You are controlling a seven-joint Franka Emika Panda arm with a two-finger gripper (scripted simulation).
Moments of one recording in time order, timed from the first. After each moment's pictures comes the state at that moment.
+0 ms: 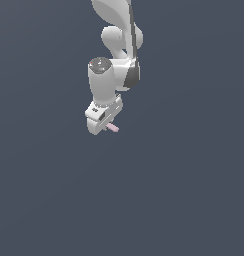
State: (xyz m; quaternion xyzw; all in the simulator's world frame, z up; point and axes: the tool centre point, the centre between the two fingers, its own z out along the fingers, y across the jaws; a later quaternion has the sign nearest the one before) arm -0.089 -0.066 0.136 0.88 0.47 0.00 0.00
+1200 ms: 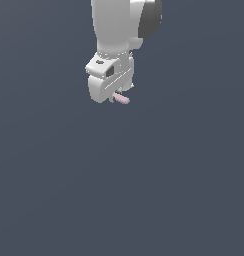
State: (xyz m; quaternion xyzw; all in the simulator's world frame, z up) arm -0.087 -0.024 0.305 0.88 0.47 0.00 0.00
